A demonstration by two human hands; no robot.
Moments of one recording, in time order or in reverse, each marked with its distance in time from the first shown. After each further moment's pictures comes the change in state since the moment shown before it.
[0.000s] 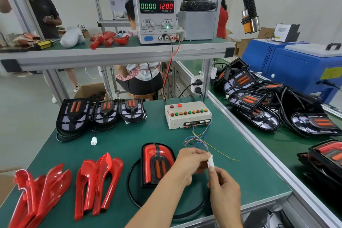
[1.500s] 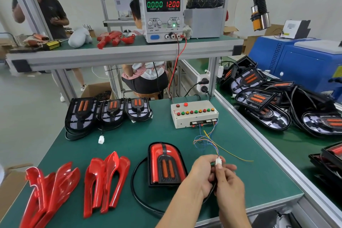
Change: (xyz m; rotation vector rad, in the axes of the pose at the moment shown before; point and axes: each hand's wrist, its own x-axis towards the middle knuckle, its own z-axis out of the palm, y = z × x) left_hand -0.008 -0.012 0.019 -0.369 -0.137 -0.239; right_hand 0.004 -0.010 0.017 0.180 0.004 0.141
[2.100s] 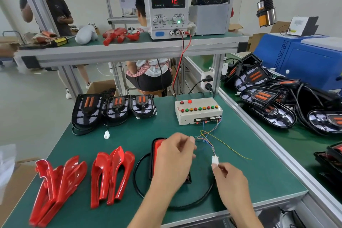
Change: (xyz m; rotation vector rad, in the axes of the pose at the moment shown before) left_hand -0.095 0.035 -0.046 0.757 0.480 0.814; right_hand 0.001 -0.017 -0.016 -0.572 -0.148 -0.124
